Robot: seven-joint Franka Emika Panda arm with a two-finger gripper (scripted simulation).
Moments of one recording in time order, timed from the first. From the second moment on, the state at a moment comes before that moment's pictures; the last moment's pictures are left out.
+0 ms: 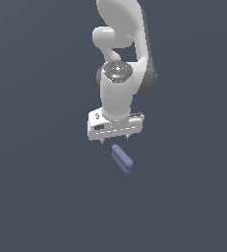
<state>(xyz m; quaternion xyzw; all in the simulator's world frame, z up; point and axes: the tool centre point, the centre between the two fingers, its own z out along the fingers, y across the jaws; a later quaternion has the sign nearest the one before) 0.021 0.007 0.171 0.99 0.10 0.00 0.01</state>
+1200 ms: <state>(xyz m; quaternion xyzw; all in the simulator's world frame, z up) 0.063 0.039 0.146 0.95 0.32 0.00 0.00</state>
